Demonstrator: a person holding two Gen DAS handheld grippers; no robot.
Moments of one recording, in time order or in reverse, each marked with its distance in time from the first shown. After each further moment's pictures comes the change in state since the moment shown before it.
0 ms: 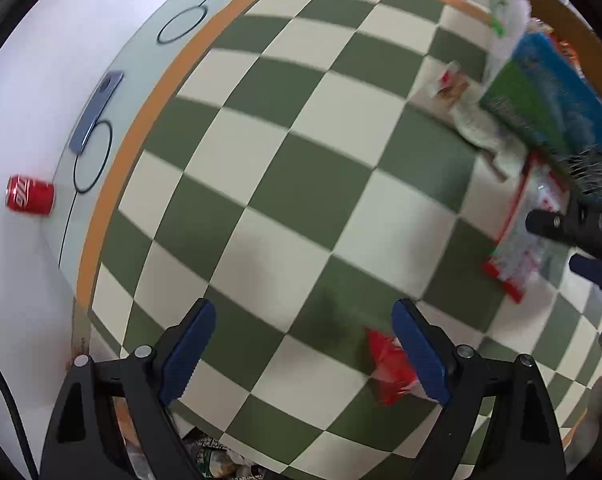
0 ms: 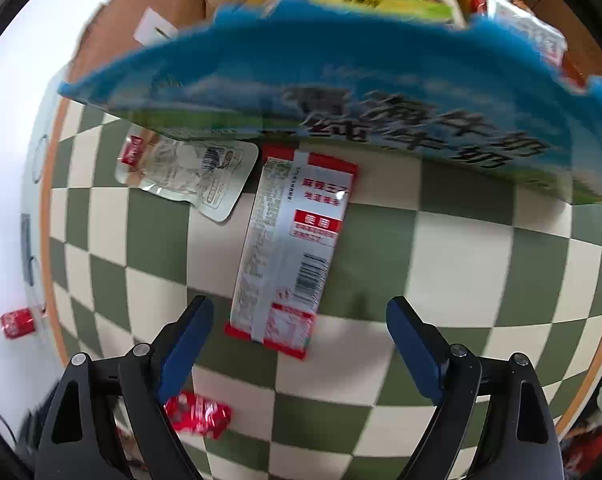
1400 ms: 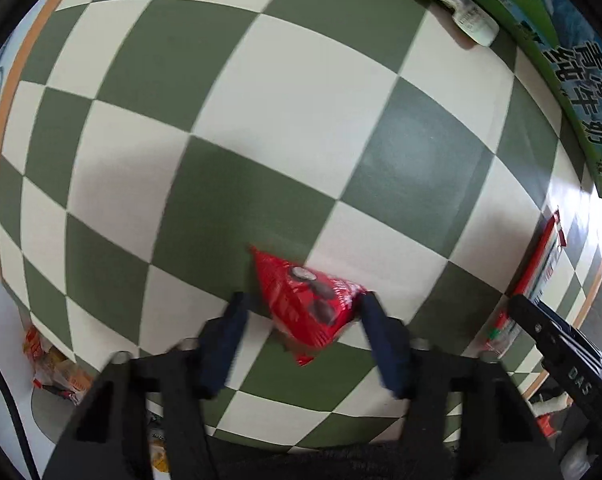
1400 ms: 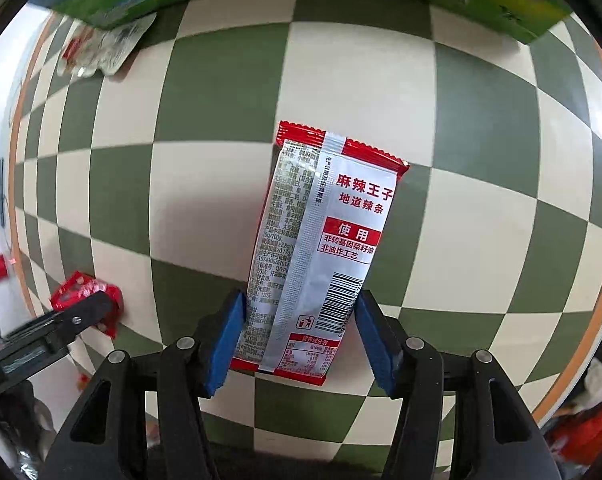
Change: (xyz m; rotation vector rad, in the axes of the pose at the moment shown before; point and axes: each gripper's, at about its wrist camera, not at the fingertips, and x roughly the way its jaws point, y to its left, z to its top) left arm 0.068 -0.042 -0.025 0.088 0.323 -0.235; right arm -0.003 -0.098 -0.106 -0.004 0.151 -0.031
